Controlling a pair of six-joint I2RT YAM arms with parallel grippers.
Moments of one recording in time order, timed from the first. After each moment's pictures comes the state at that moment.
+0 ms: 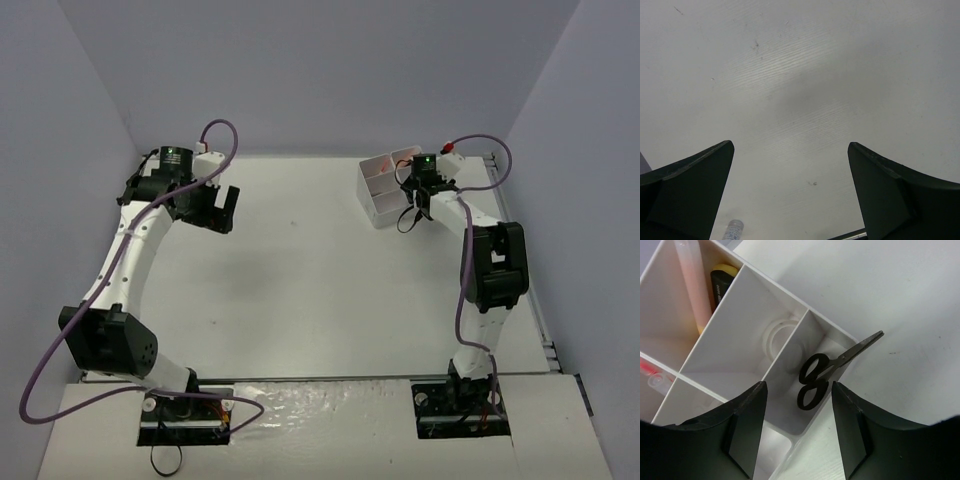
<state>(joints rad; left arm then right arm) -0.11 1.50 1.56 -1.00 0.17 0.19 0.15 1.96 1.39 -0.12 0.44 0.71</state>
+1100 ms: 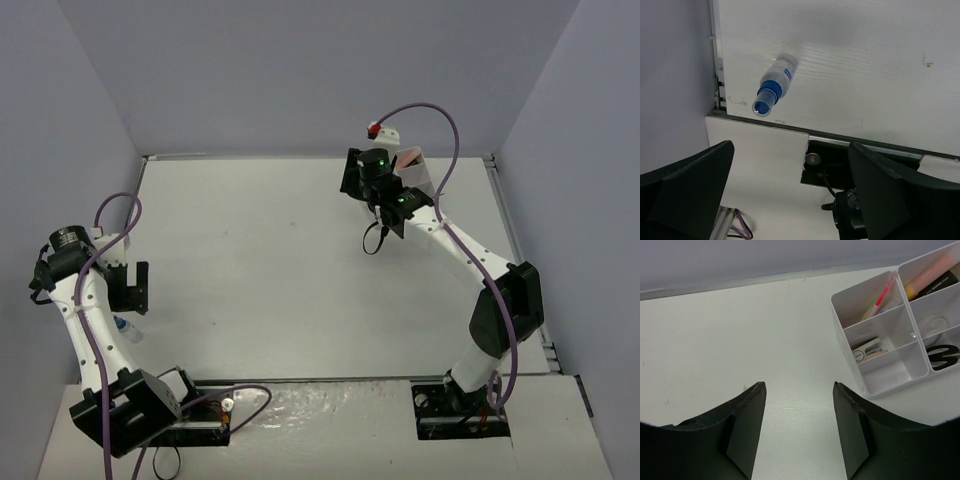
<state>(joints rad) 0.56 1.11 1.18 -1.30 0.02 0.43 0.55 1.66 1.43 -0.20 0.40 0.41</state>
